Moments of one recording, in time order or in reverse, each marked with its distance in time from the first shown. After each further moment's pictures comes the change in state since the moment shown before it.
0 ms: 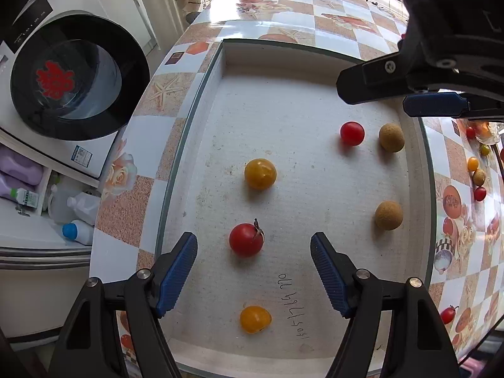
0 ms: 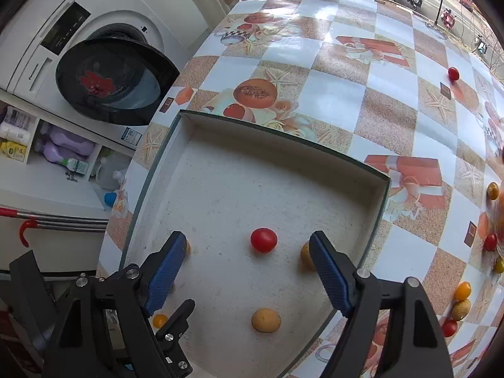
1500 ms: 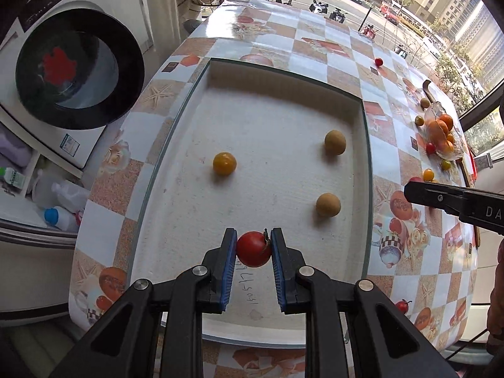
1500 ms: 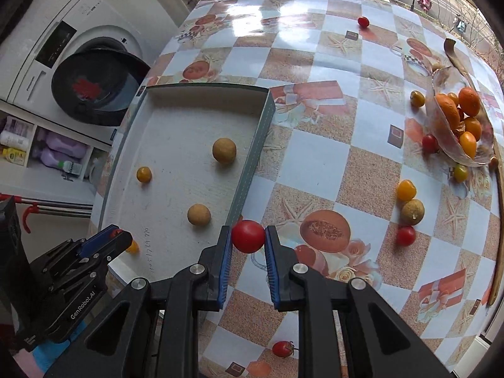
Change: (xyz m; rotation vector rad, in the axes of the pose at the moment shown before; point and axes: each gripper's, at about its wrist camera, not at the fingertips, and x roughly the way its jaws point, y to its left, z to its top) left arm -0.041 -0.006 -0.021 -0.089 -0.058 -0.108; right arm -0.052 -0.050 -0.081 0.058 0.024 -0.042
